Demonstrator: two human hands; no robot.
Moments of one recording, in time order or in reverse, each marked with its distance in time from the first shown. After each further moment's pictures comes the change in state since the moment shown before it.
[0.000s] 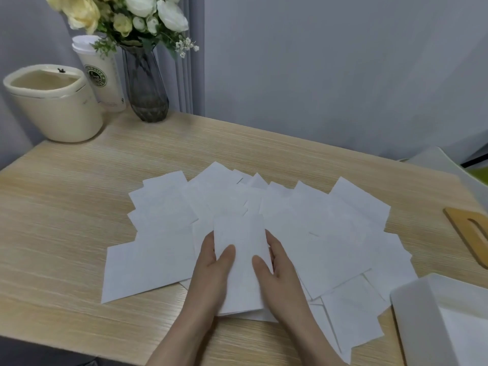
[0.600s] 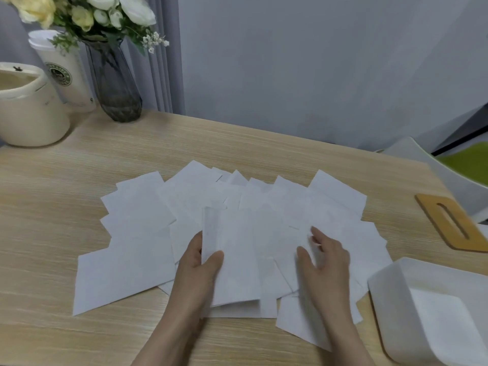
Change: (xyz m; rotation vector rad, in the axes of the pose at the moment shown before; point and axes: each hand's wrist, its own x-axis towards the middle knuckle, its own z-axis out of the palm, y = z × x) left_hand 0.000 -0.004 0.004 0.059 -0.052 -0.001; right_hand -0.006 0.024 -0.079 -0.401 0.511 0.032
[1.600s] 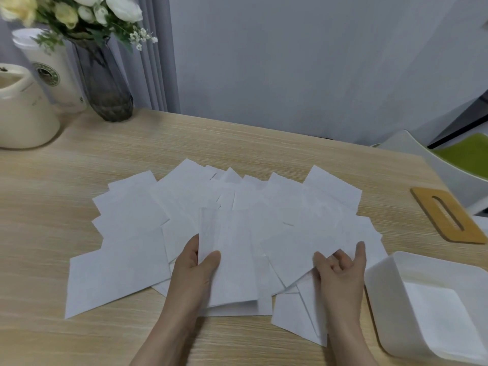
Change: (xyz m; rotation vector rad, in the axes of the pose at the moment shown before) left_hand 0.004 -0.008 0.005 -0.034 -0.002 -0.002; right_hand -0.007 0.013 -0.015 0.539 0.121 0.297
